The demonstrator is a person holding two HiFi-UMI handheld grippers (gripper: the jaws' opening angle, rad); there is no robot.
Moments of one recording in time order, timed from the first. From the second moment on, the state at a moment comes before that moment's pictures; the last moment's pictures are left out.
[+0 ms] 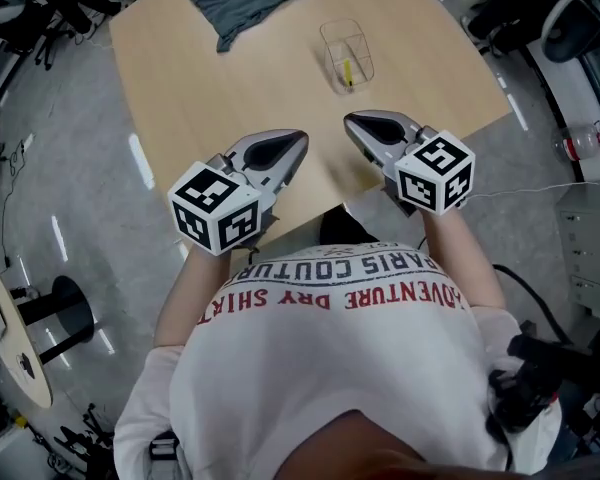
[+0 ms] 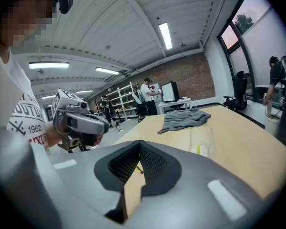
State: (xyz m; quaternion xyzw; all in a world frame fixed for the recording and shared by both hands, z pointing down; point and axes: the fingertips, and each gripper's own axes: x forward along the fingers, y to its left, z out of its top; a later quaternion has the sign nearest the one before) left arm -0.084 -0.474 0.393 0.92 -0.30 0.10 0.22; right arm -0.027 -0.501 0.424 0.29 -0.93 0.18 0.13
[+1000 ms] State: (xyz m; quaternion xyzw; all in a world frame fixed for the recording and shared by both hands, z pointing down) left arm 0.073 -0.069 0.374 0.94 -0.27 0.07 0.18; right arm 0.109 -0.062 0.389 0.26 -0.95 0.14 0.11
